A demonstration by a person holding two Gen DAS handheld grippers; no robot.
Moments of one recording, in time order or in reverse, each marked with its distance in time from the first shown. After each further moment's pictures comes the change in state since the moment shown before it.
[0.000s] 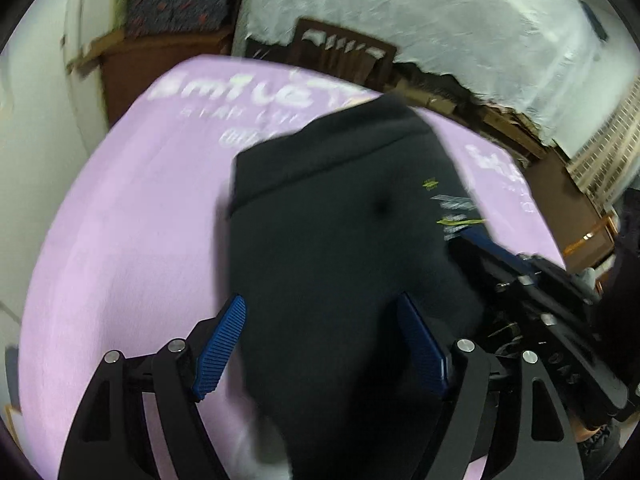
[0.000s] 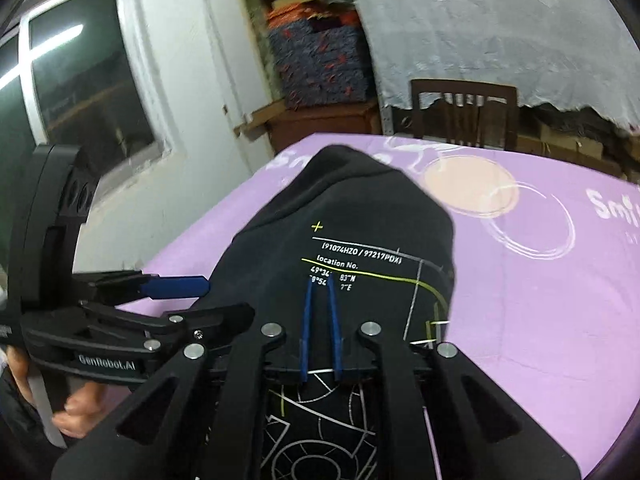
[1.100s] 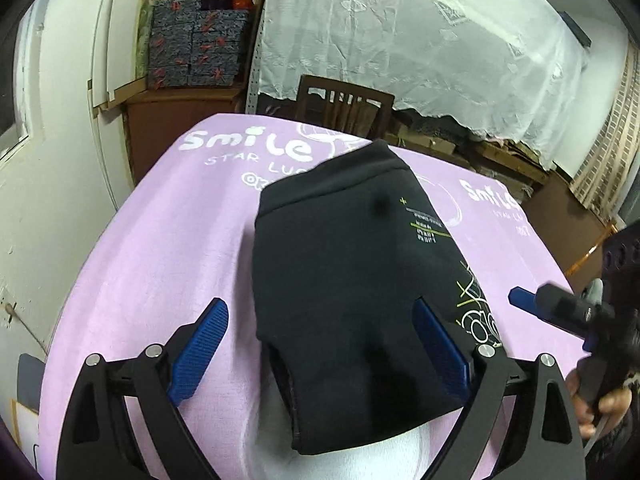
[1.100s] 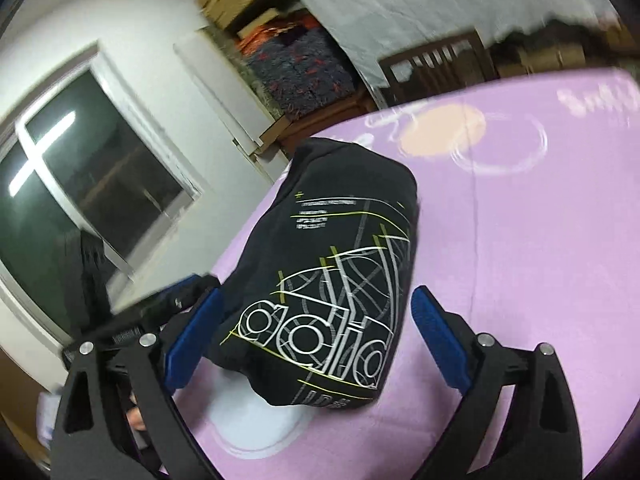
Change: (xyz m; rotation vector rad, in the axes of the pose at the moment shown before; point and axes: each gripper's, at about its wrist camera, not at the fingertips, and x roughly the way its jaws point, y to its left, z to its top) left arm -0.061 -0.035 -0.030 0.054 -0.221 0.047; right arm -0.077 -0.071 -0.038 0.363 -0.017 0.218
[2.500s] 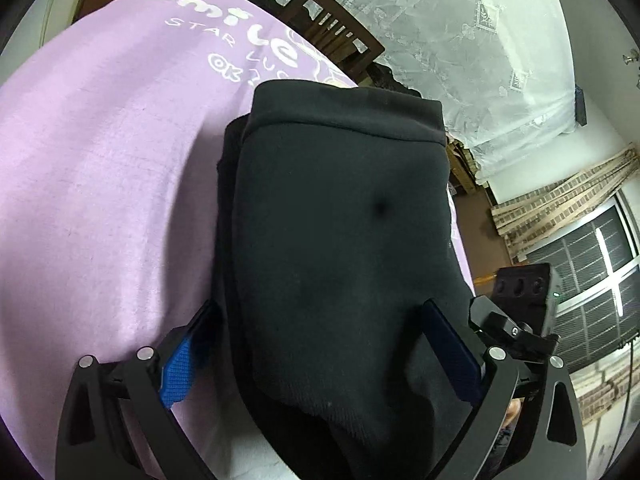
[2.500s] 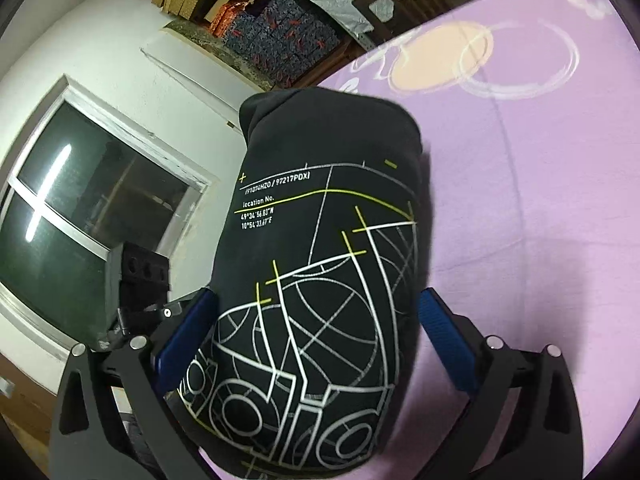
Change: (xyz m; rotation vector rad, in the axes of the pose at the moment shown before) left arm 0.093 0.071 0.004 -0.326 0.293 -0.462; right arm 0.082 -0.040 0.012 0.198 0.150 0.111
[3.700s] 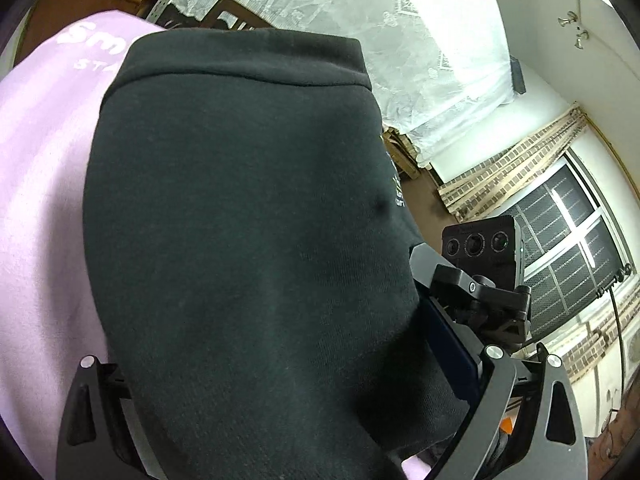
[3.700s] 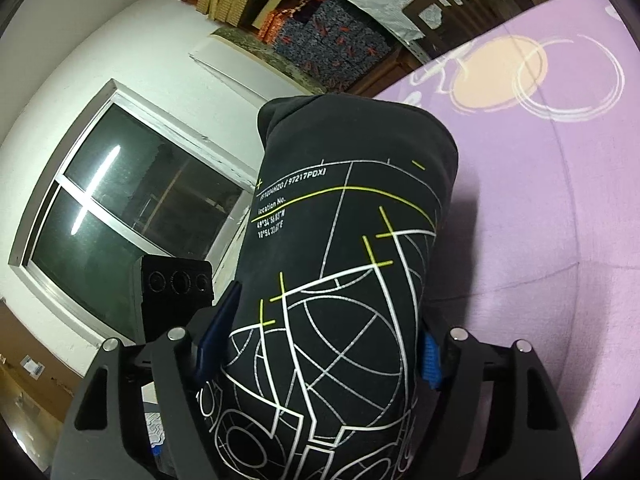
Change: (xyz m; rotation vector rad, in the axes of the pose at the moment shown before) left arm -0.008 -0.052 -0.030 0.172 -0.039 -0.165; right arm -0.019 0.031 0.008 -0.064 -0.029 0.181
